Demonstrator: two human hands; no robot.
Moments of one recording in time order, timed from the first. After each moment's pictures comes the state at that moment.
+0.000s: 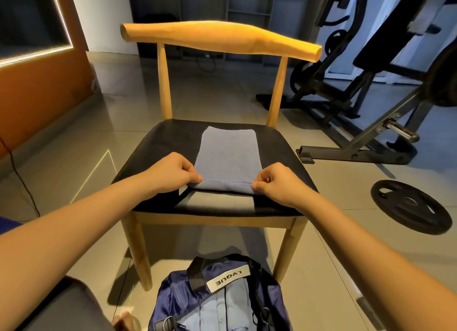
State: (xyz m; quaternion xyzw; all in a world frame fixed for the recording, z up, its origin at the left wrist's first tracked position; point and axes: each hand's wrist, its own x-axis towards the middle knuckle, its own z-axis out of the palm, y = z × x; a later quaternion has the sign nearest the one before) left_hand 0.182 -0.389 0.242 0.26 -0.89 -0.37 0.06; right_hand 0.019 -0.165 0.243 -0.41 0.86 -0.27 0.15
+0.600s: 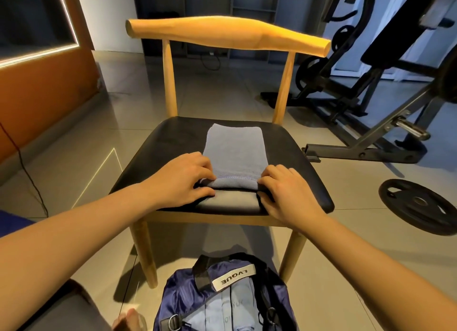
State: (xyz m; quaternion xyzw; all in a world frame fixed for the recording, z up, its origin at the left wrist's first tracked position) left_hand 0.193 -0.389 0.226 -0.01 -0.99 -0.05 0.16; right_hand 0.029 -0.150 0.208 -0.57 0.79 -0.09 -0.20
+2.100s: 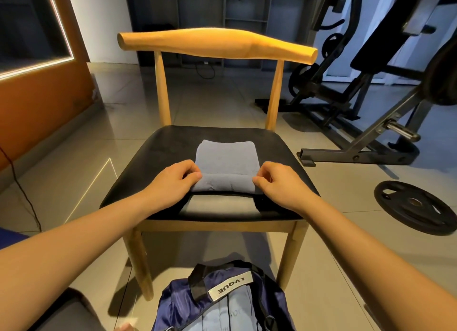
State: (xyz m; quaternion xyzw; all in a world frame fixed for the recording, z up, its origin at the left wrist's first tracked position) left_hand 0.182 -0.390 0.215 0.19 -0.91 -0.33 0.17; right_hand 0.012 -0.163 0.237 -0.43 0.86 -0.27 0.05
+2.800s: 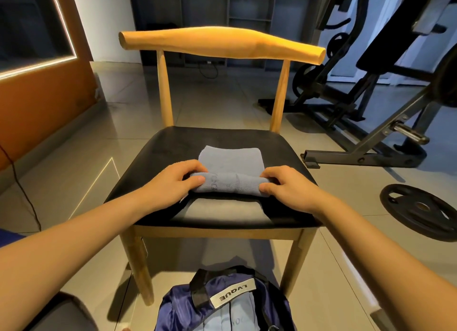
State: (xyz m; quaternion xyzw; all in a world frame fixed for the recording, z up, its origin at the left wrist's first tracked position) left_hand 0.182 -0.402 0.226 0.13 -0.92 -0.34 0.14; right_hand -0.005 -0.164 0.246 -0.49 0.83 -0.24 0.13
